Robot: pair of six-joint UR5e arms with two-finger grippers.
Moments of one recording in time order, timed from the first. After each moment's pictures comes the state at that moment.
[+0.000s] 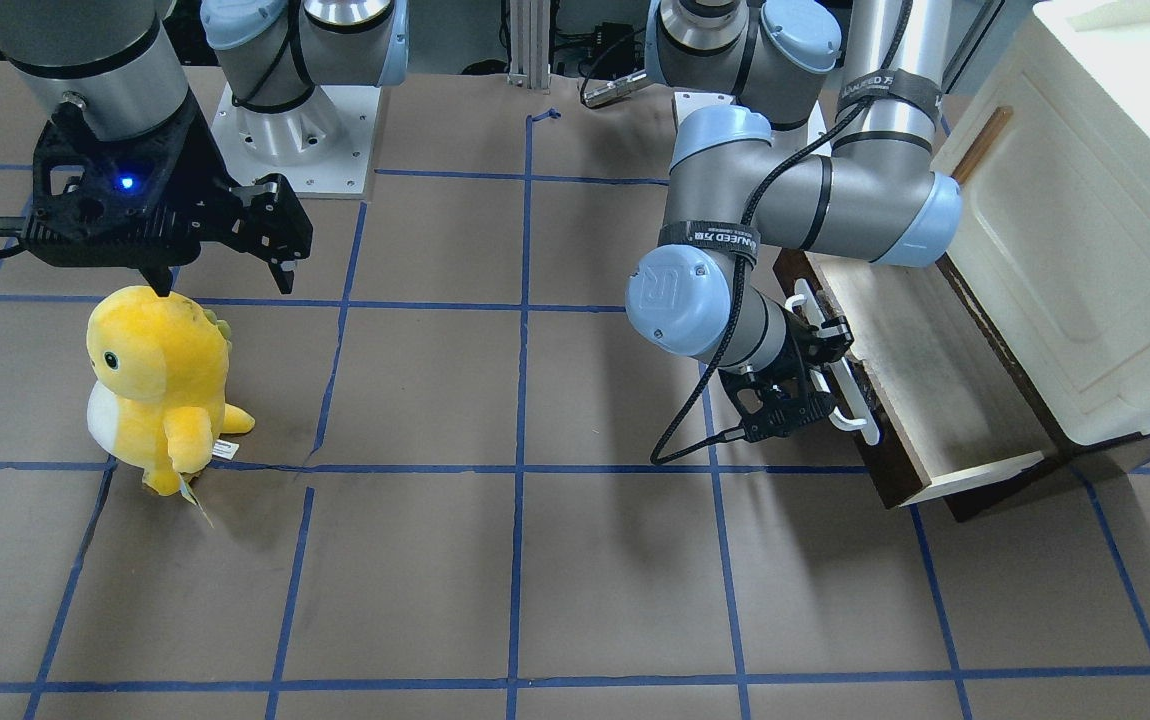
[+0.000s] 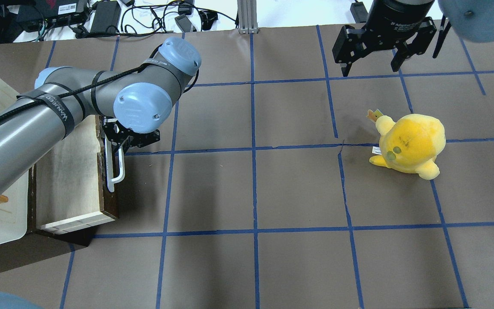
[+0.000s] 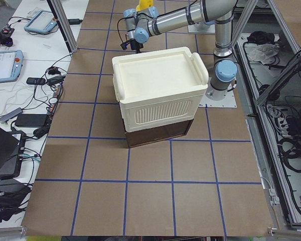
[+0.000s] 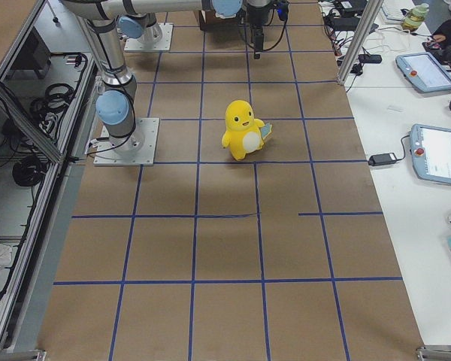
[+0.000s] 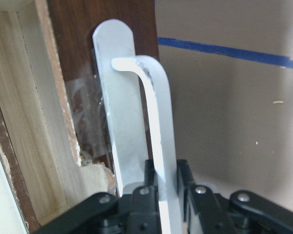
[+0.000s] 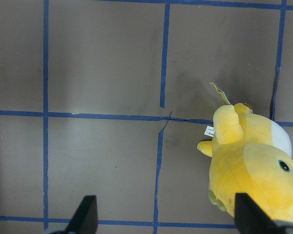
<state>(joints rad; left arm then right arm) -1.75 -1.92 -1.70 -1.52 2.23 -0.47 1.60 -1.48 1.44 -1.57 -1.58 -0.02</state>
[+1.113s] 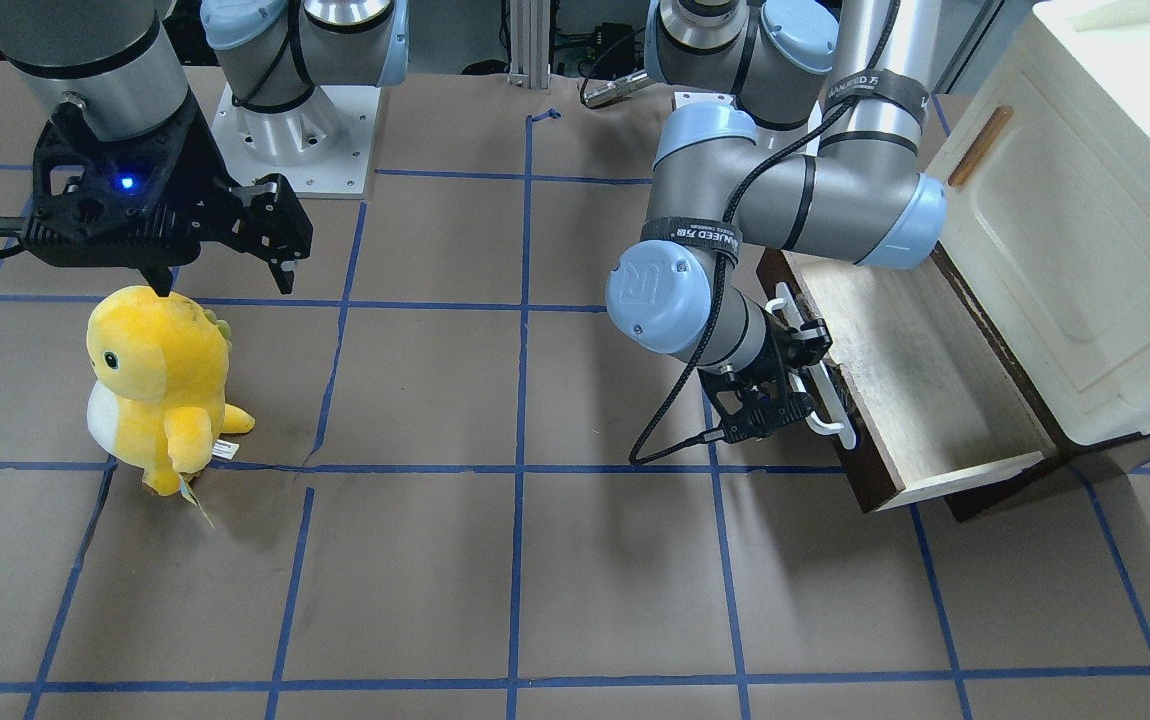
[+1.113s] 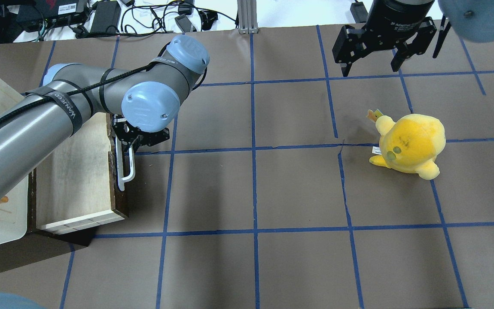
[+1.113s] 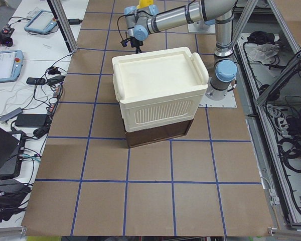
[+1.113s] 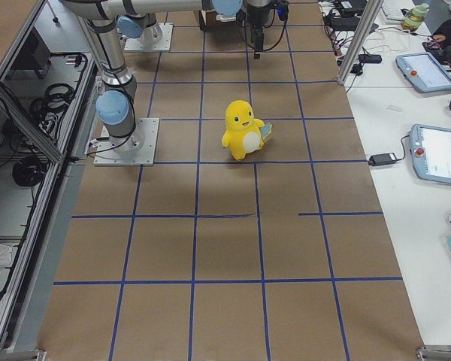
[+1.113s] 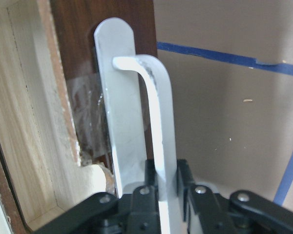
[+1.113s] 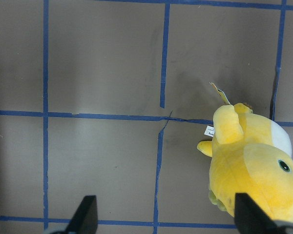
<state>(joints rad) -1.77 -1.93 -1.67 -1.52 2.19 -0.49 1.60 -1.48 1.44 -1.57 -1.58 -0.02</state>
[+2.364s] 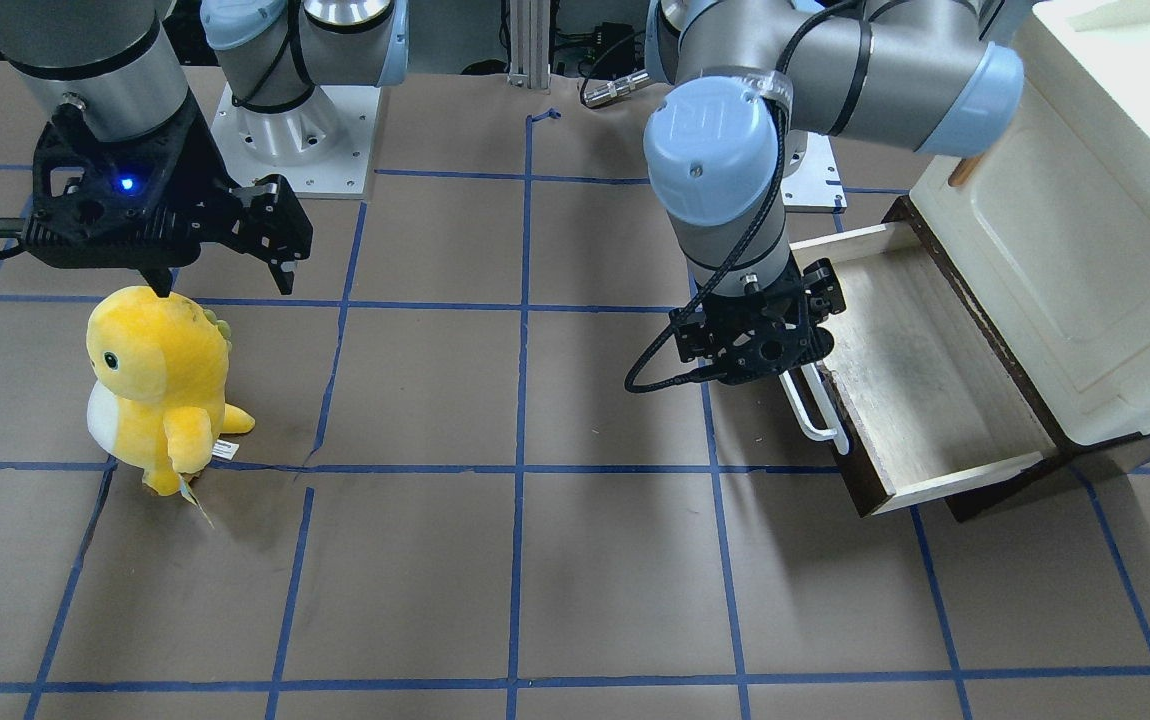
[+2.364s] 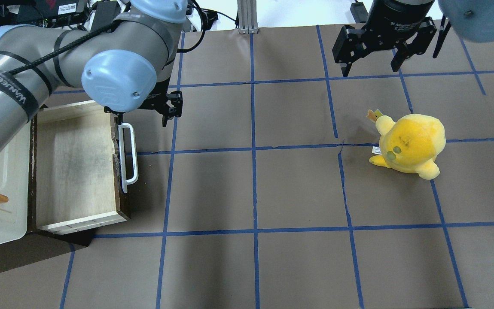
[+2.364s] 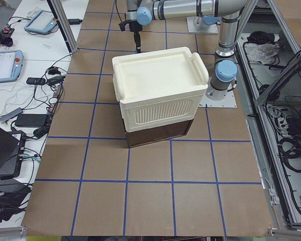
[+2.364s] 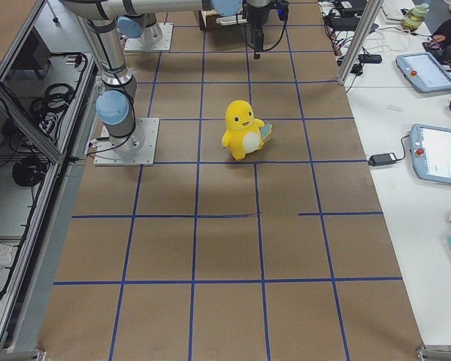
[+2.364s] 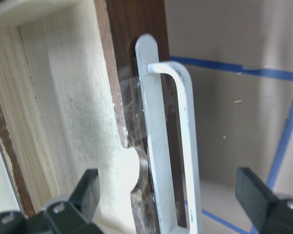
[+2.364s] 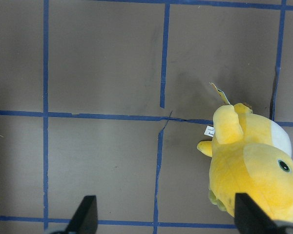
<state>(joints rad) -1.77 -1.79 -1.55 -1.52 1.91 -0.39 1.60 -1.48 1.44 -1.57 -1.58 -0.02</state>
